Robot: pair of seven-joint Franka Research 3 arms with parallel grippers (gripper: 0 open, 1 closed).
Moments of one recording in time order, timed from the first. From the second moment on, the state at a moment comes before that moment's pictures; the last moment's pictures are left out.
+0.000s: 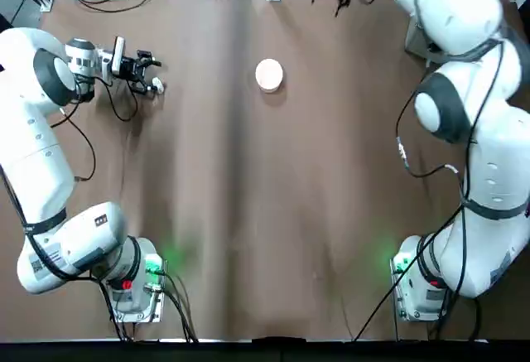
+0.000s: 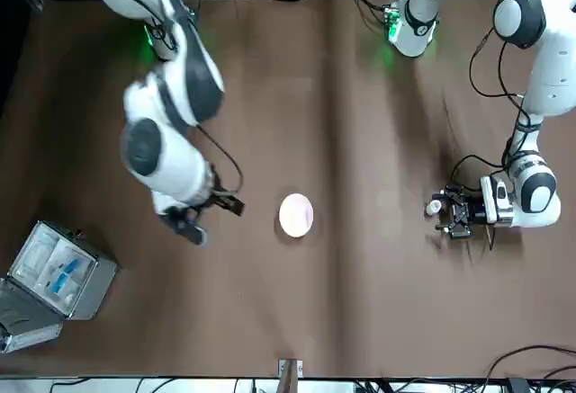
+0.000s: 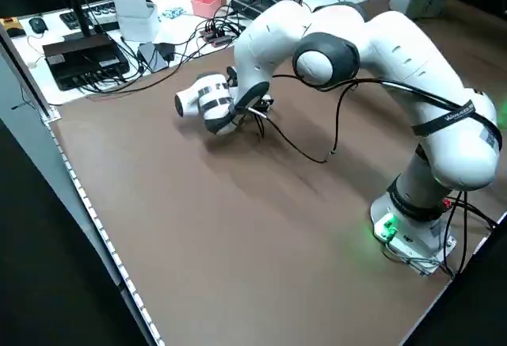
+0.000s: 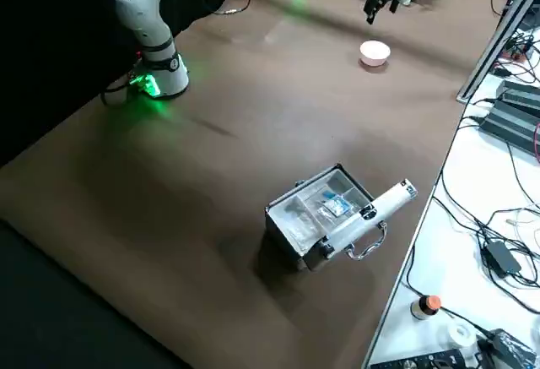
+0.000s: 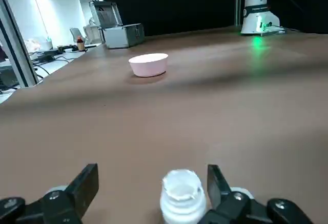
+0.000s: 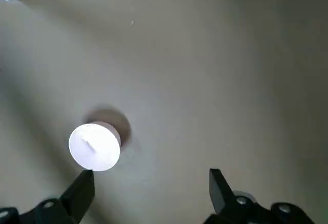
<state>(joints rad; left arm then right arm) 0.43 0.95 -0.06 -1.49 -1.00 1.55 2.62 0.55 0.58 -0.24 -1.11 0.31 1.65 0.77</state>
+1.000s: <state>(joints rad) 0.24 0.56 -0.05 -1.47 -0.64 1.70 2.21 0.22 0.32 -0.25 -1.14 0.14 1.37 0.30</state>
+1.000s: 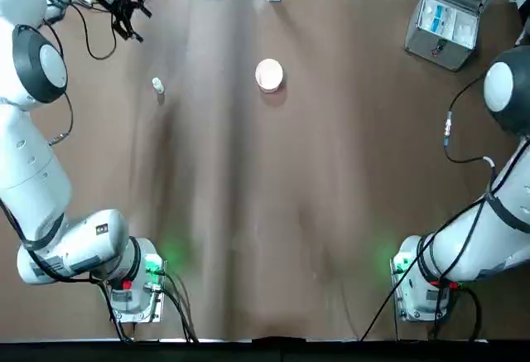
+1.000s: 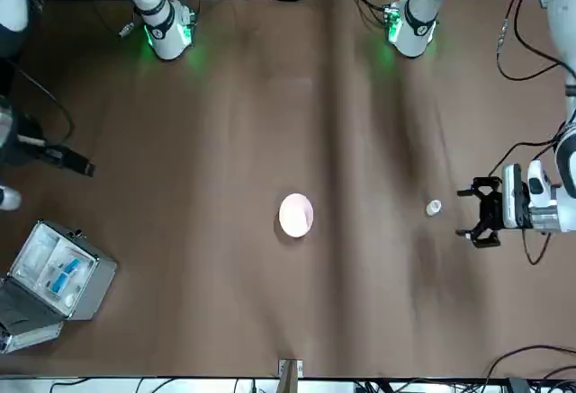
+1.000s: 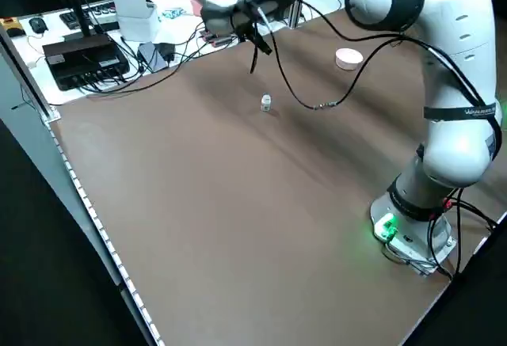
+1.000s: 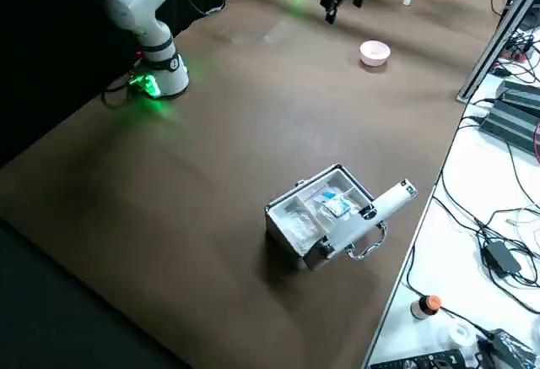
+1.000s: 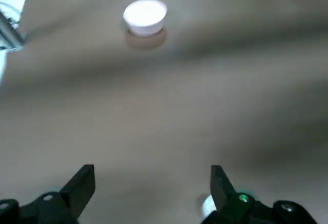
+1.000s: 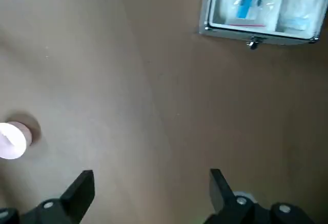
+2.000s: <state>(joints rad) 0.01 0.39 -0.01 -1.39 -0.29 1.86 1.78 0.12 0.06 -0.21 -1.42 0.07 1.42 0.10</state>
